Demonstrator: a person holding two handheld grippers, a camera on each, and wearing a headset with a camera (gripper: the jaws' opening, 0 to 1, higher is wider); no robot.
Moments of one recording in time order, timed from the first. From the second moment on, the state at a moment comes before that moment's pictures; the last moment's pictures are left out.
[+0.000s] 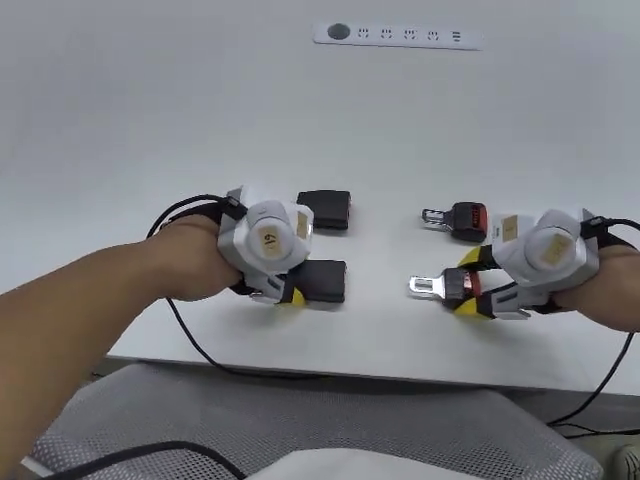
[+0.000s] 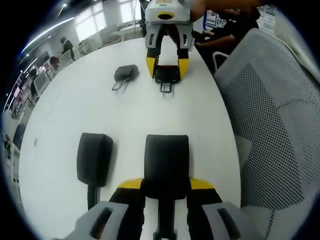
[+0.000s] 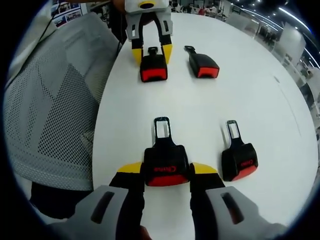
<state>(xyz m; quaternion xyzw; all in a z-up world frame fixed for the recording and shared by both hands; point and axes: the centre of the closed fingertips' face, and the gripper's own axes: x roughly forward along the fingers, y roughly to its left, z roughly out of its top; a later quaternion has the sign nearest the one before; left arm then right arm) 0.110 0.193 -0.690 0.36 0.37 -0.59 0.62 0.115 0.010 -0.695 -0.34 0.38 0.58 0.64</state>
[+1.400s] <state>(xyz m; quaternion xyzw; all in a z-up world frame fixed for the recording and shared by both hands) 0.110 0.191 -0.690 0.36 0.37 -0.59 0.61 0.111 0.079 -0.692 -0.32 0.35 0.58 0.66</state>
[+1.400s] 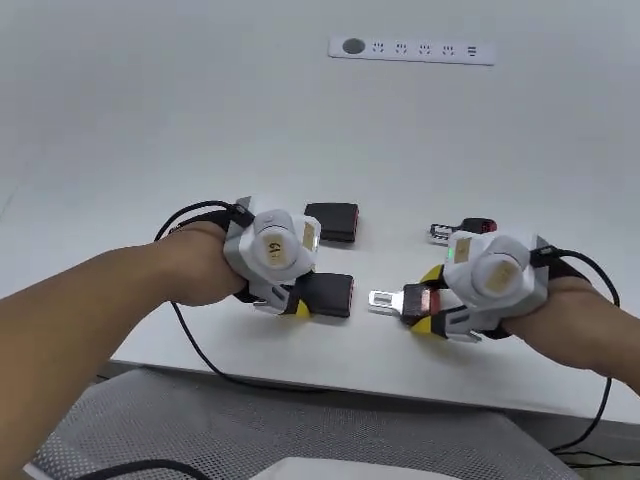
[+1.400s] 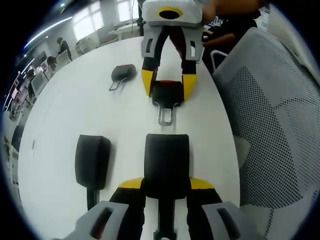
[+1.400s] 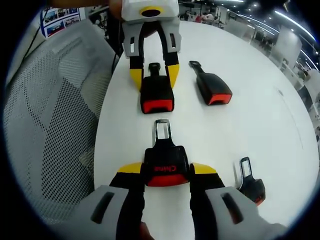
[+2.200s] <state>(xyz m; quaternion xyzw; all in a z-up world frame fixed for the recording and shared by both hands) 0.109 0.188 -0.691 0.37 0.38 -0.59 0.61 0.107 0.106 -0.690 -0.32 0.34 0.58 0.66</state>
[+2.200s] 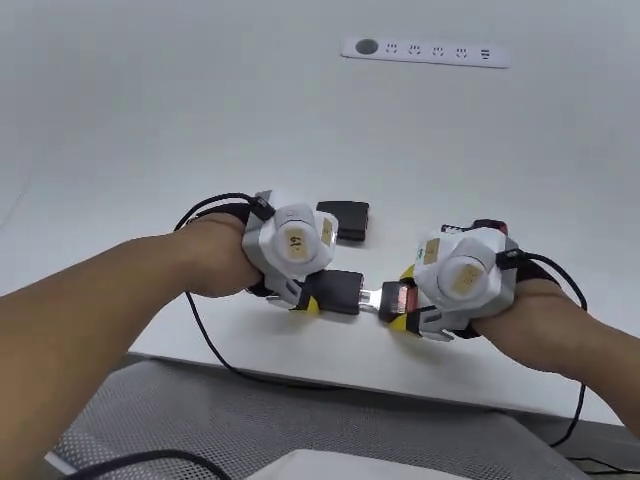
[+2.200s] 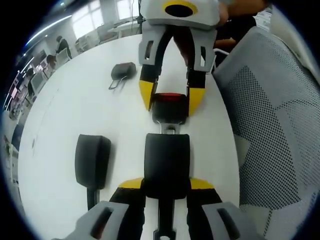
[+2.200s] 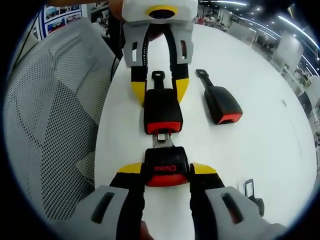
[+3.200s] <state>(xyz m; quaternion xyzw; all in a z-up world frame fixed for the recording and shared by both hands) 0.106 0.188 -0.691 0.37 0.38 -0.59 0.60 0.108 0.123 -0.693 -0.31 0.34 0.57 0.67</state>
